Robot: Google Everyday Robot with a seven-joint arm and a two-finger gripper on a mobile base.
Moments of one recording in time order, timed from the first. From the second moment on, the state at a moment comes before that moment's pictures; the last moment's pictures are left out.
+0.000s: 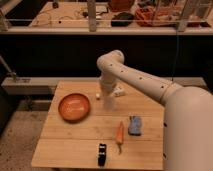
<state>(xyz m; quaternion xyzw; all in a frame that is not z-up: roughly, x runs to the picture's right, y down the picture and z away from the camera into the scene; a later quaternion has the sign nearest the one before) 0.008 0.027 0.832 -0.27 -0.17 -0.35 0.88</state>
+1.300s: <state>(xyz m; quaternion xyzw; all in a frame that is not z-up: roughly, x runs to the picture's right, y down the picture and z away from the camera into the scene) 0.054 0.030 0.850 -0.27 -0.17 -0.30 0.90</state>
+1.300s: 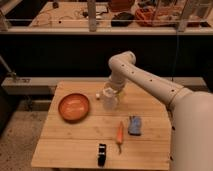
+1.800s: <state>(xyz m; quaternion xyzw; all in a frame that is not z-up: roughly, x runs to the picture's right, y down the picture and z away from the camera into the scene) 0.054 0.036 0.868 -0.28 -0.18 -0.28 0.90</state>
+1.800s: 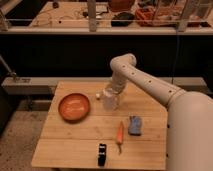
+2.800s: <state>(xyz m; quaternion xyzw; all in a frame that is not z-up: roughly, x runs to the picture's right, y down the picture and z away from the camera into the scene) 0.037 0.036 0.891 -0.30 -0.18 -0.29 0.89</state>
